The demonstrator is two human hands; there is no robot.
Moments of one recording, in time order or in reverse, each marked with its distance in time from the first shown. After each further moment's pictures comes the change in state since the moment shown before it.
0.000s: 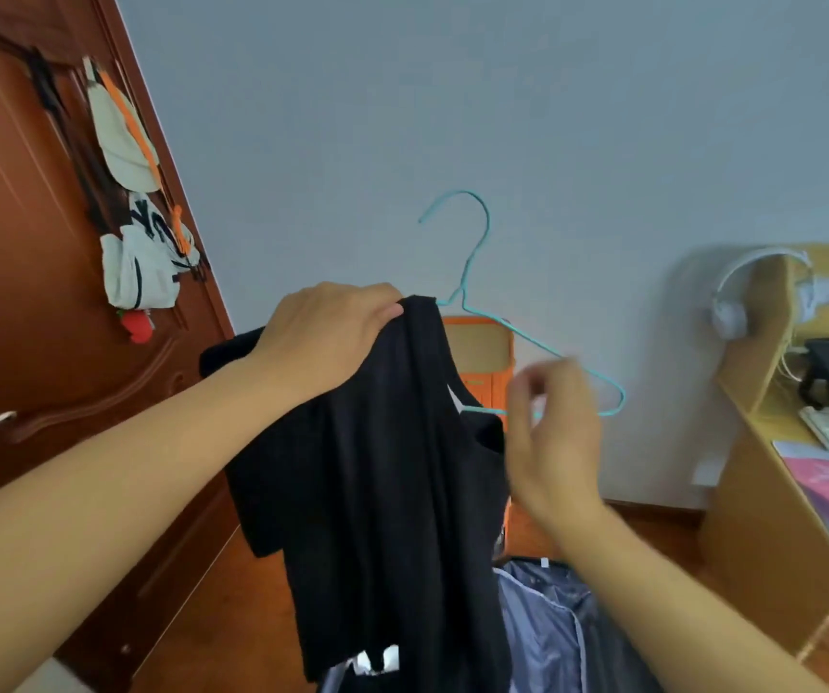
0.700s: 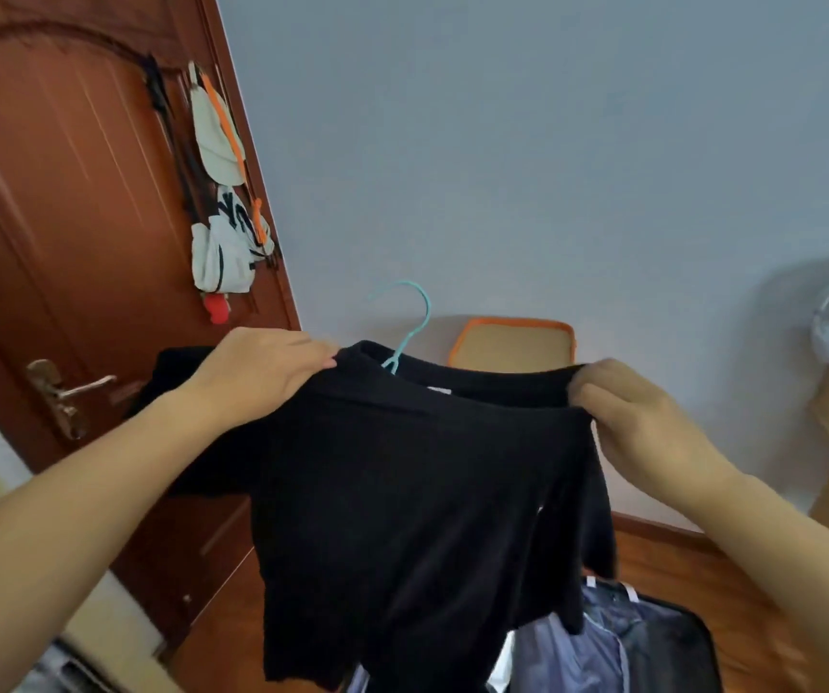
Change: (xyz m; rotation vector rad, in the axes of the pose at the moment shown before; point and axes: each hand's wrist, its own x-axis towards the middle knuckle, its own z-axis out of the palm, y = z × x) left_hand -0.092 -0.105 -0.014 0.219 0.034 0.163; right_hand 0.051 0.043 -0.025 -0.229 -0.484 -0.626
